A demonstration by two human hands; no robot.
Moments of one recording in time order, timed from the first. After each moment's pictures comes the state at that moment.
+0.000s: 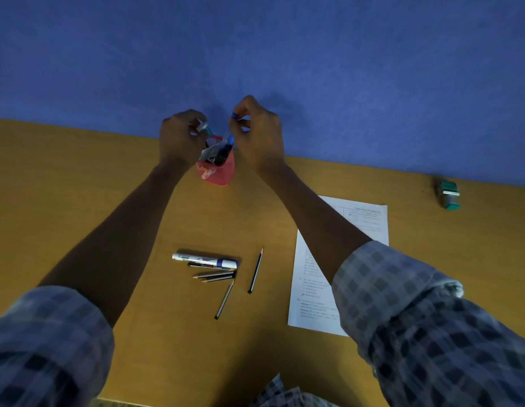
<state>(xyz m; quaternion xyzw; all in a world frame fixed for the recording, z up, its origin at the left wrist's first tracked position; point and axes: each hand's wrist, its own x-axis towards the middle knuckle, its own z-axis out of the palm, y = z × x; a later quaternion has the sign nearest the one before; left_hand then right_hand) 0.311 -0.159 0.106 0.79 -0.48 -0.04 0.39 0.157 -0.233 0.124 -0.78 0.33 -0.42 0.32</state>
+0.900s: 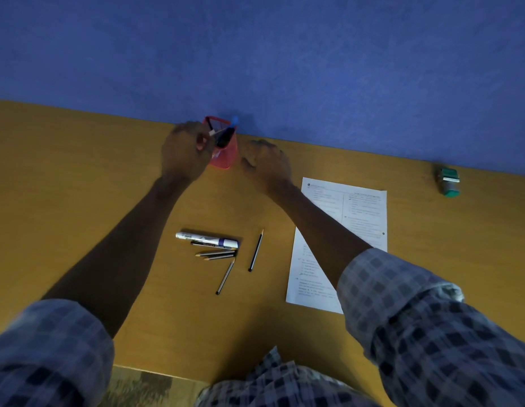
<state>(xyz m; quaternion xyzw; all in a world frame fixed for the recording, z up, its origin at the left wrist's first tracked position) 0.276 -0.109 0.091 0.79 -0.52 0.03 0.31 0.107 -0.189 0.086 -0.88 0.38 -0.16 0.22</state>
